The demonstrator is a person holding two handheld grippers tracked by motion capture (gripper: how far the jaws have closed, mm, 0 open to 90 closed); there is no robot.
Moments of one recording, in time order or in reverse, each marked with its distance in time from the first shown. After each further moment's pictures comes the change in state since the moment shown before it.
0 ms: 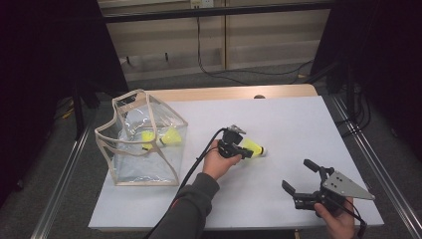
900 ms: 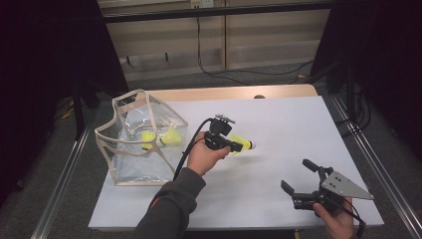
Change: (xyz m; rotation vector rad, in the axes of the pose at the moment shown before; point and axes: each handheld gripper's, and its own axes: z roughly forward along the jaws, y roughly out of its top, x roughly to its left) left arm -0.011 0.023 -0.071 0.051 0.038 -0.050; right arm 0.002 0.000 0.002 -0.001 0.004 -0.004
